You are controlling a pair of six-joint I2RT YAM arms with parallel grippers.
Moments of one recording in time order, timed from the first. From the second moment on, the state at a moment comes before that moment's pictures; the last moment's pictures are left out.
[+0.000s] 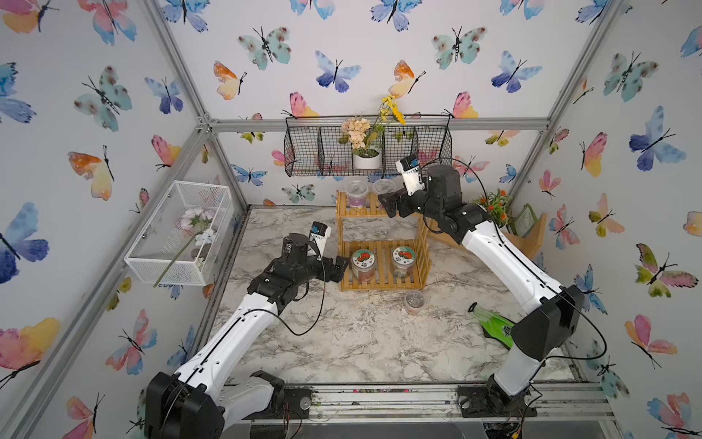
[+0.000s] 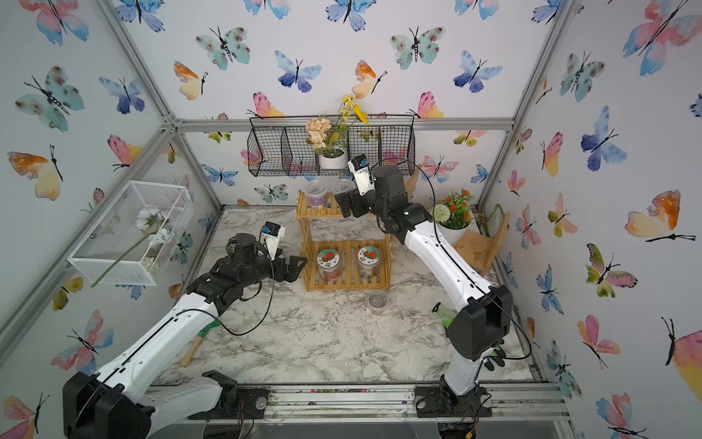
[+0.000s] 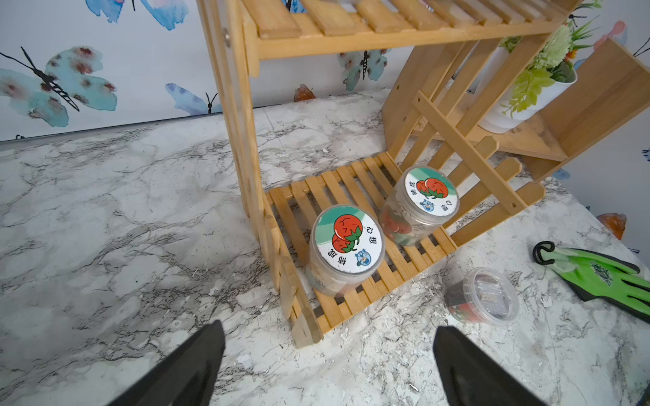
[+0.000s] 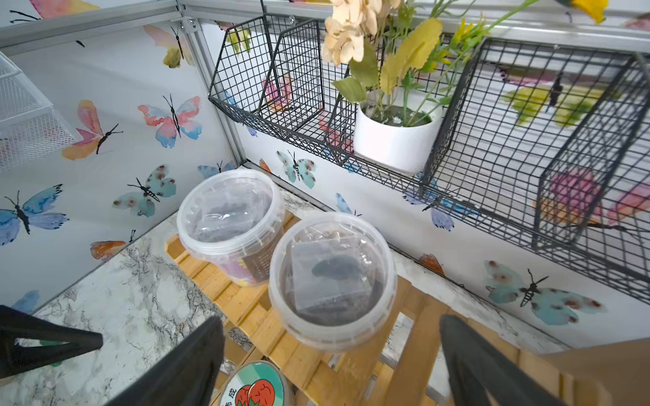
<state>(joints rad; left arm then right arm) -0.40 1.14 0.94 -0.33 0.20 -0.10 0.56 1.76 1.81 -0.40 -0.15 -0.03</state>
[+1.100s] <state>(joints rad) -0.40 1.16 0.96 -0.33 0.20 -0.10 0.56 1.93 1.94 -0.35 -0.16 -0.05</state>
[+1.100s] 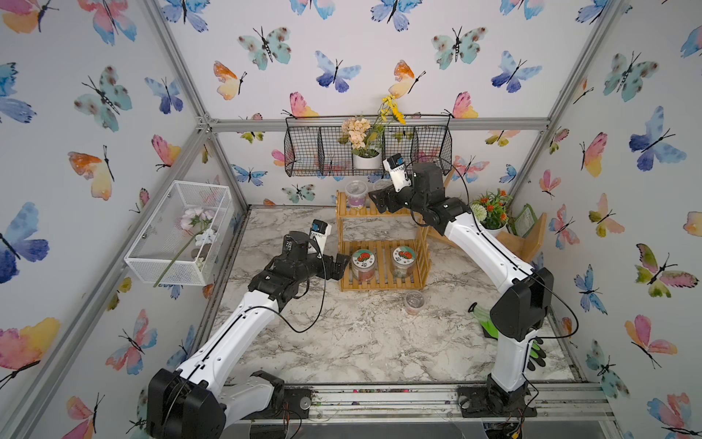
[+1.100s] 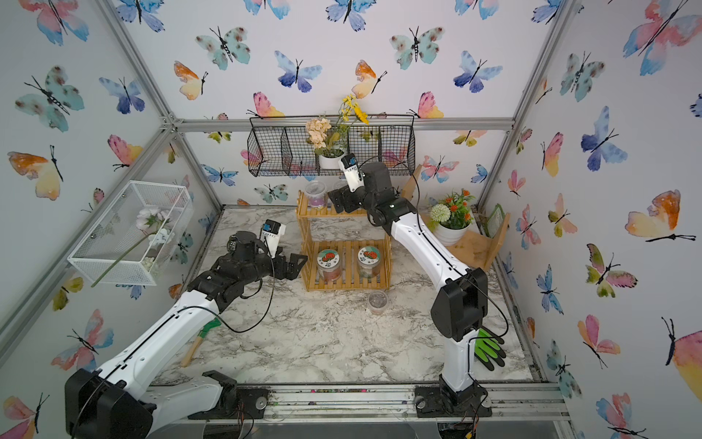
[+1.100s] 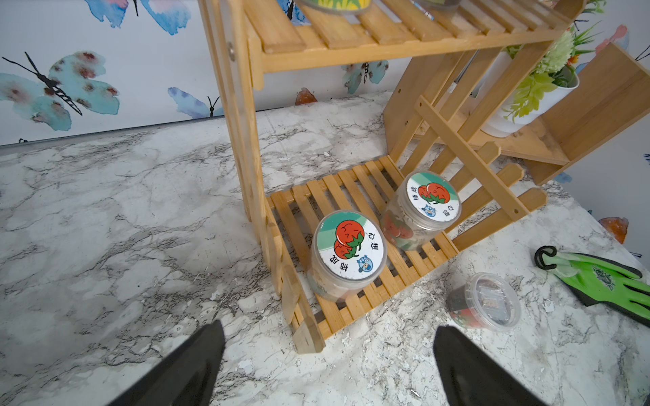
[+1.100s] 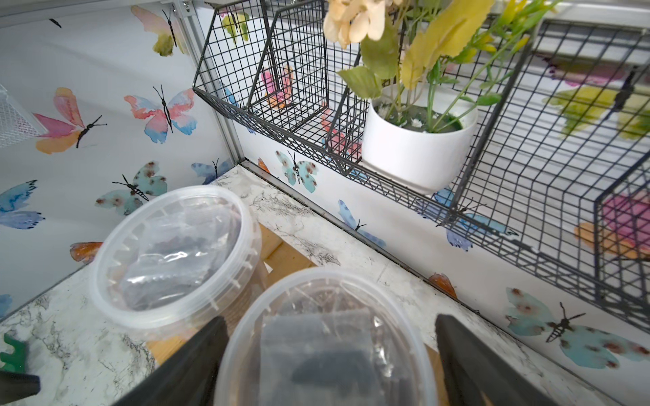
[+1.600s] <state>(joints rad) -0.39 1.16 0.96 -0.33 0.20 -0.10 0.56 1.93 1.93 -0.32 -0.16 -0.05</state>
